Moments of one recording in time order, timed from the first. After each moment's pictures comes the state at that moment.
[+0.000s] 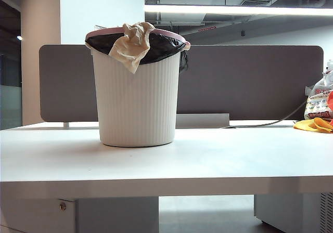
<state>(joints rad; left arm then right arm) -0.38 1.35 1.20 0.24 0.09 0.36 0.34 2.36 3.03 -0.70 -1.02 0.38</state>
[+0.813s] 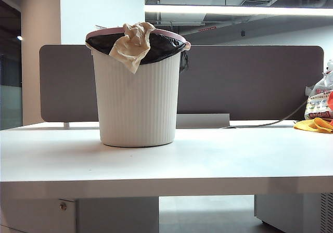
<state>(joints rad) -0.38 1.47 1.20 0.71 0.48 0.10 0.35 2.37 3.03 -0.54 -1.23 0.70</state>
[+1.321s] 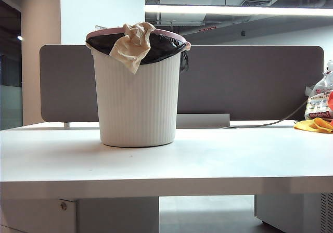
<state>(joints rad) -0.38 1.49 1.20 0.70 0.36 0.12 0.42 2.37 3.03 -0.53 -1.25 0.71</state>
